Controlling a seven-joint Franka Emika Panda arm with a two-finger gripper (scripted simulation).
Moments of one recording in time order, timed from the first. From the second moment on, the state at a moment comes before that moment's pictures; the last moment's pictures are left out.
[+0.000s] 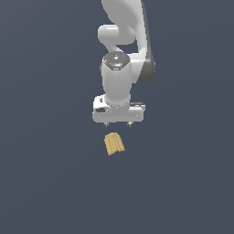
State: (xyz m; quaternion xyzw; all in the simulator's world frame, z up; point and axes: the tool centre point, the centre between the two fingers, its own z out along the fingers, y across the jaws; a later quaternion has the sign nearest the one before) arm 0.001 0.006 0.174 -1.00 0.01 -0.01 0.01
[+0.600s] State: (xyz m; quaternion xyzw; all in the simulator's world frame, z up) arm -0.005 0.000 0.170 -1.00 -0.01 0.00 0.00
